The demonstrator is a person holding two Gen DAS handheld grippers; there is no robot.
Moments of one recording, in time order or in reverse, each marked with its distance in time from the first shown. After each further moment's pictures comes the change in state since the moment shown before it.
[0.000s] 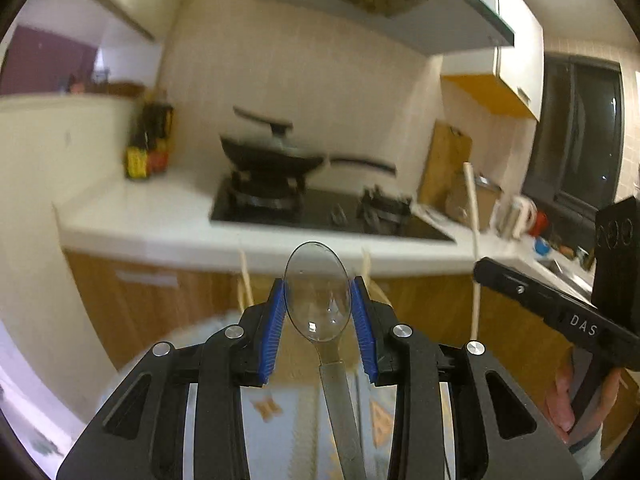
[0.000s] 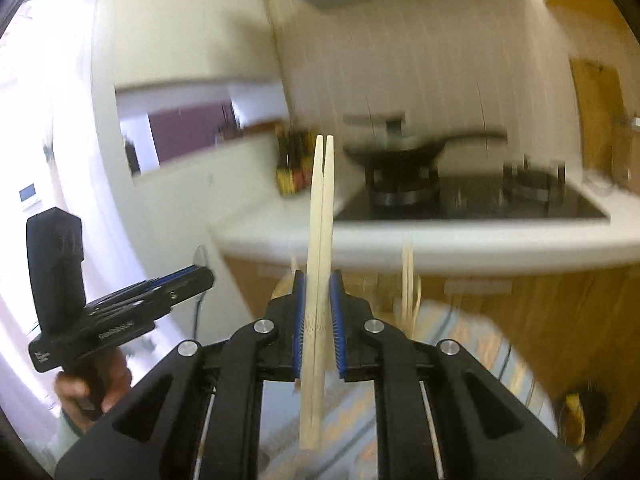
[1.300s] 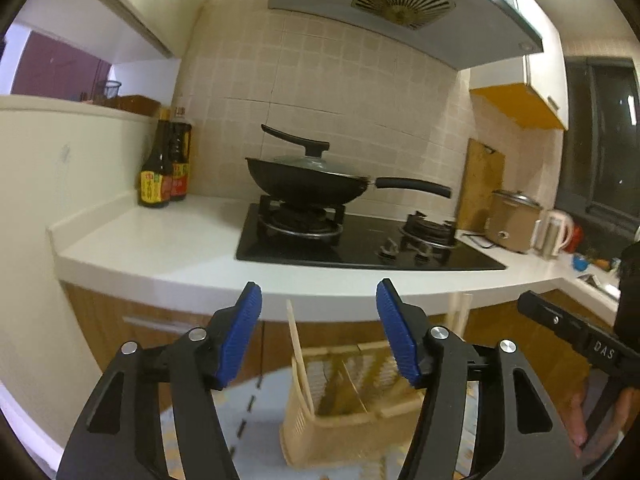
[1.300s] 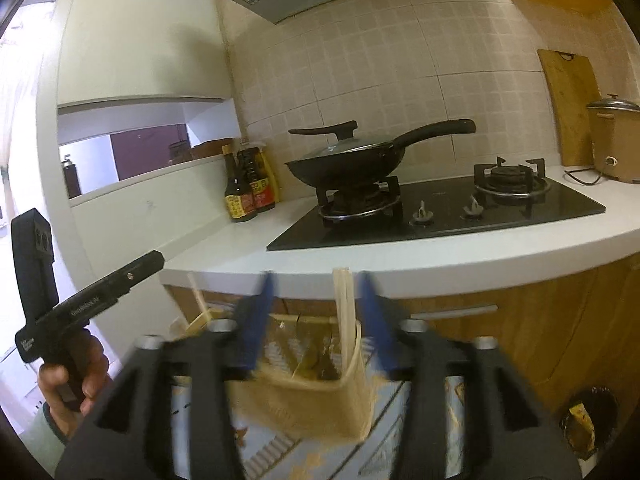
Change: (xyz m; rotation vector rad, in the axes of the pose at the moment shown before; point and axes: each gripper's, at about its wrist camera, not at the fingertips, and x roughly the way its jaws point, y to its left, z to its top) left arm 0.085 0.053 0.001 0.011 -0.089 0.065; right arm 0.062 -0.067 -0.032 0.061 -0.061 -0.106
